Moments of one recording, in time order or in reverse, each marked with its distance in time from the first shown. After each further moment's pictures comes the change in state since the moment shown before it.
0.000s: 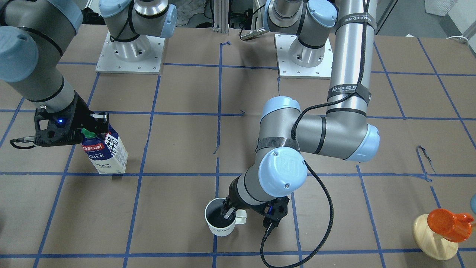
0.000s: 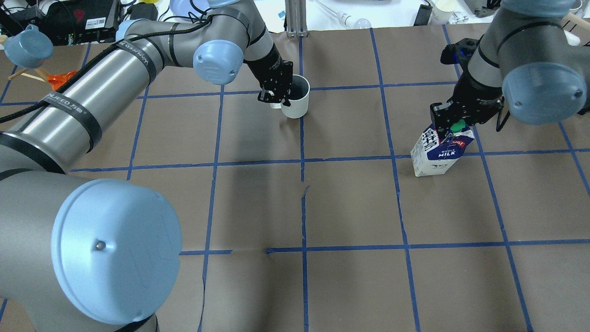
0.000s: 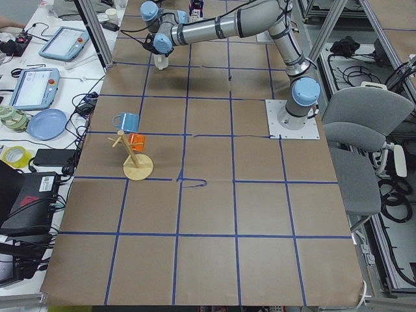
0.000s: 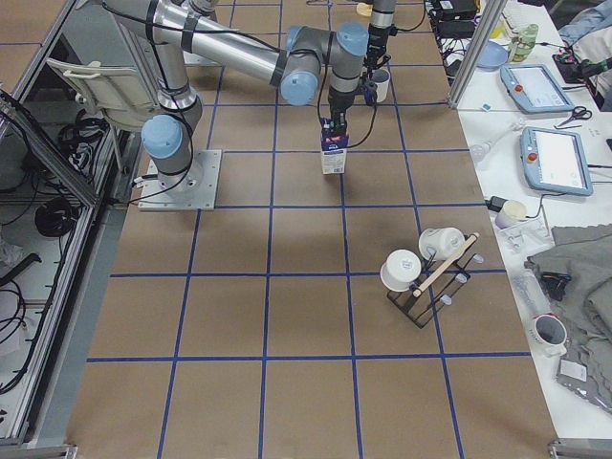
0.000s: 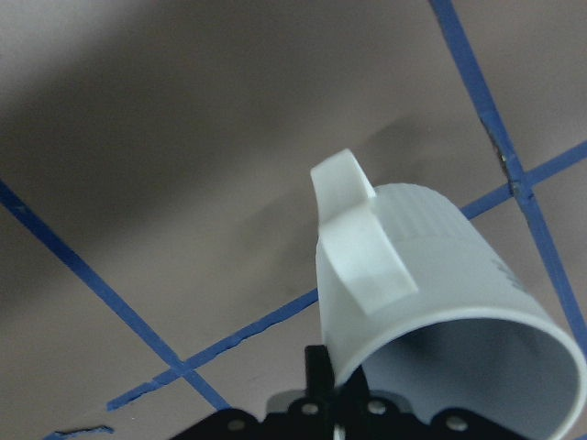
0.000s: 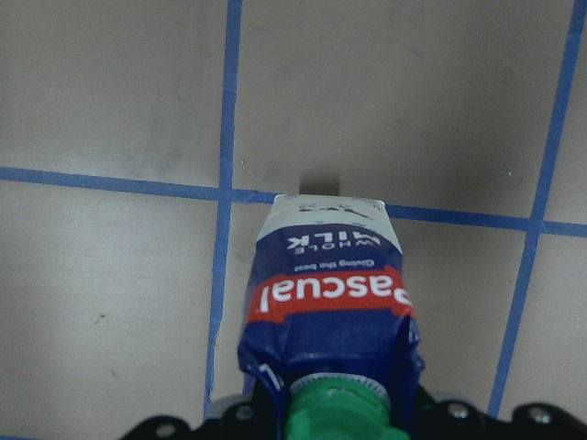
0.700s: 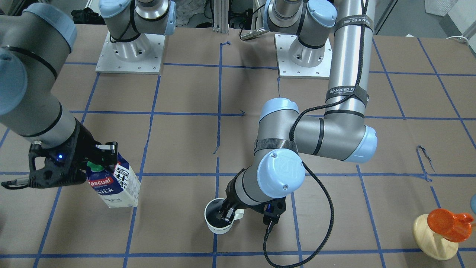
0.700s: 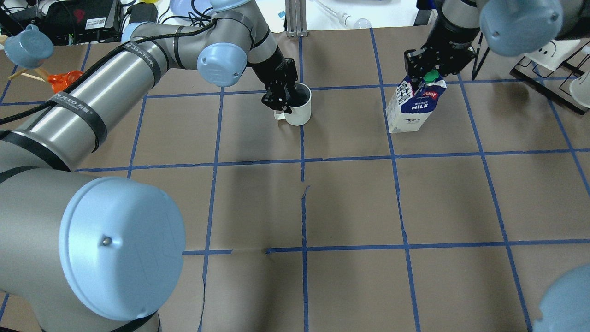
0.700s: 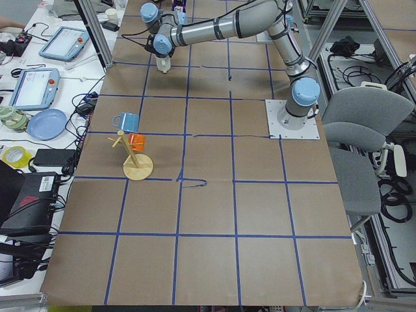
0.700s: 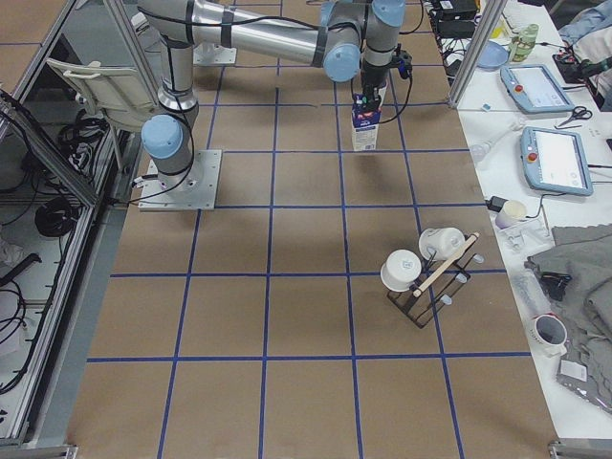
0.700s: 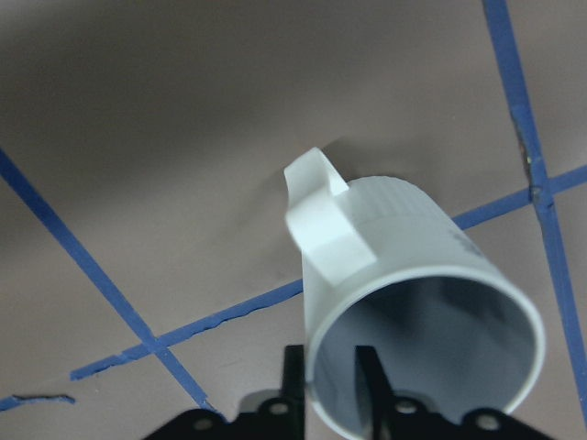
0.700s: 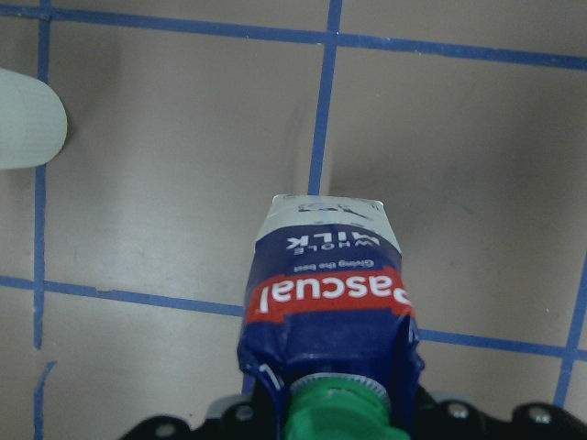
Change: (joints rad) left arm 0.000 0.004 0.000 -0.007 -0.017 -0.086; right arm 0.110 0.234 -0.373 0.101 0.047 0.104
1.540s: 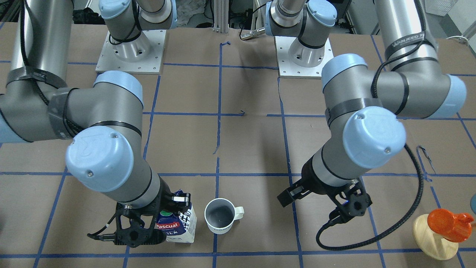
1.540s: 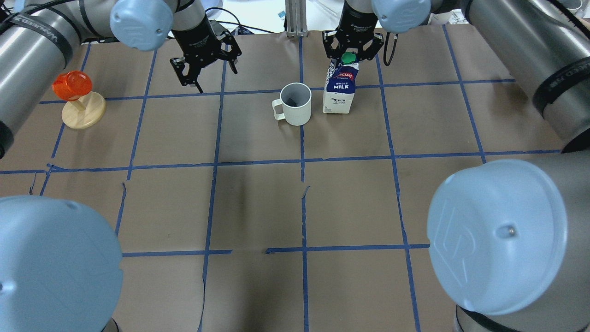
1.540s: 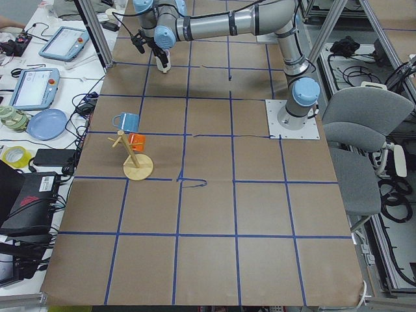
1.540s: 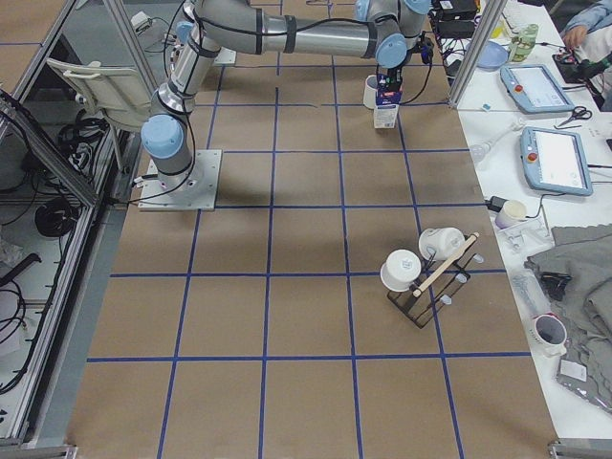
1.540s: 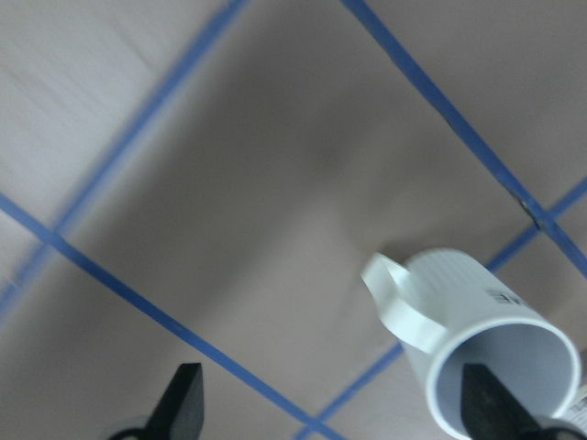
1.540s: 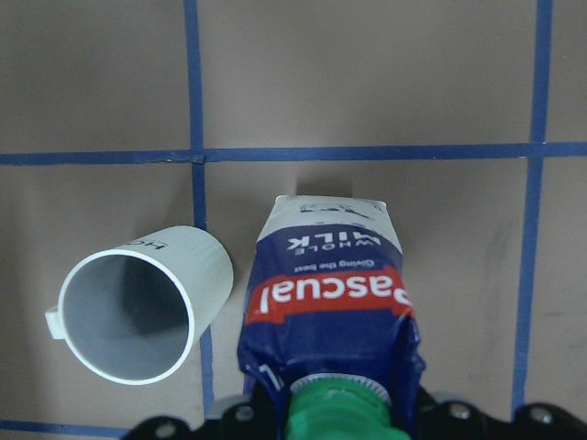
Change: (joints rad) left arm 0.169 0.186 -0.002 -0.179 0.256 0.826; right arm 0.193 0.275 -0.278 -0.023 0.050 0.312
